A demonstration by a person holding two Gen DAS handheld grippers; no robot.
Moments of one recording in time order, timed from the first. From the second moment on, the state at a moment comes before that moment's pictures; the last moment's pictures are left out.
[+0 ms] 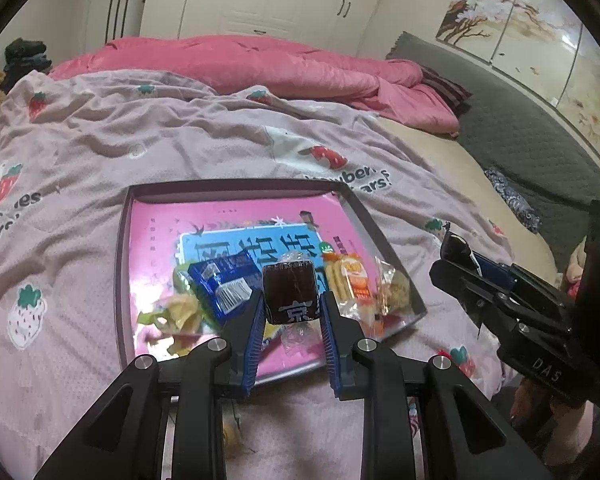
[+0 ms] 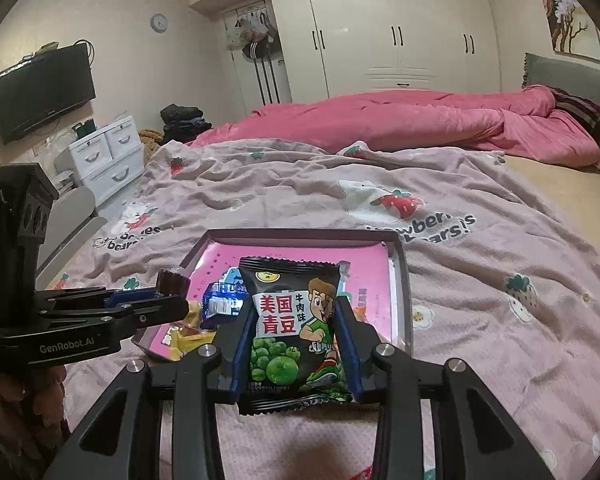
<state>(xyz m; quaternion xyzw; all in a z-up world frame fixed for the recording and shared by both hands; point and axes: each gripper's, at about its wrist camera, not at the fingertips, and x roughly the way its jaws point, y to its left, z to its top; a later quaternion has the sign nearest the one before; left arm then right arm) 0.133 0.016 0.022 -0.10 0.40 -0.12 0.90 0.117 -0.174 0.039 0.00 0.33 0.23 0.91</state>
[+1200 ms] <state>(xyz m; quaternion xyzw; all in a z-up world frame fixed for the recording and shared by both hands) 0.165 0.003 -0.037 -0.08 0.46 -0.14 0.87 0.172 -0.155 -0.015 0.00 0.38 0.22 0.90</state>
